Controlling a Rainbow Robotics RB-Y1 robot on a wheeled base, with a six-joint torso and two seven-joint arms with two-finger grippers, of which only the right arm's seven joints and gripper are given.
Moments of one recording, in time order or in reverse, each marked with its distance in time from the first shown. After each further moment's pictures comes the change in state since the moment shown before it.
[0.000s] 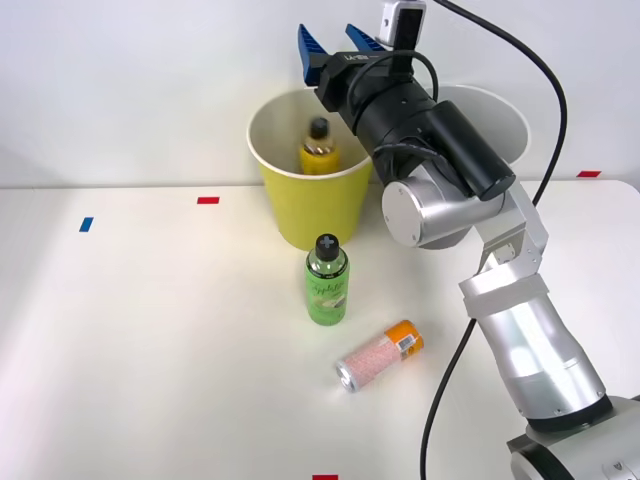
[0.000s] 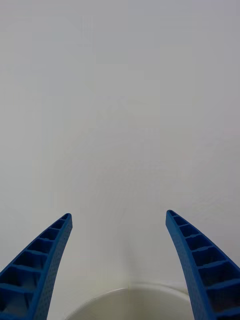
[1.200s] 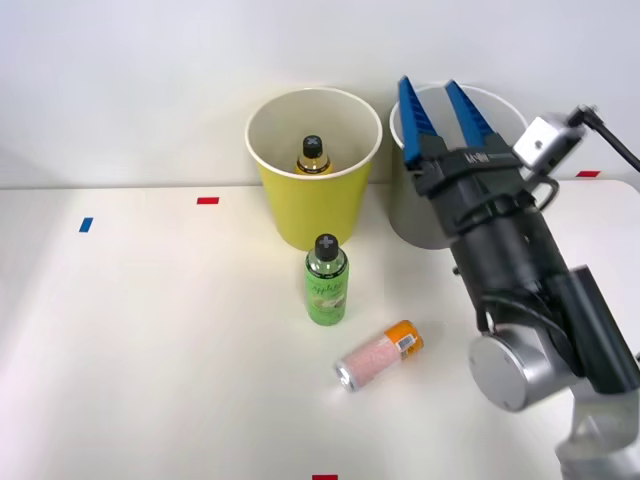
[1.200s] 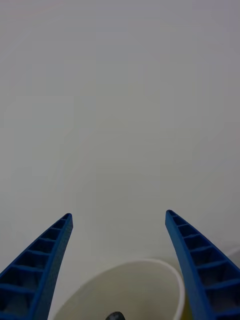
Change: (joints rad) arm 0.620 -0.144 0.051 -0.517 -0.065 -0.321 -0.061
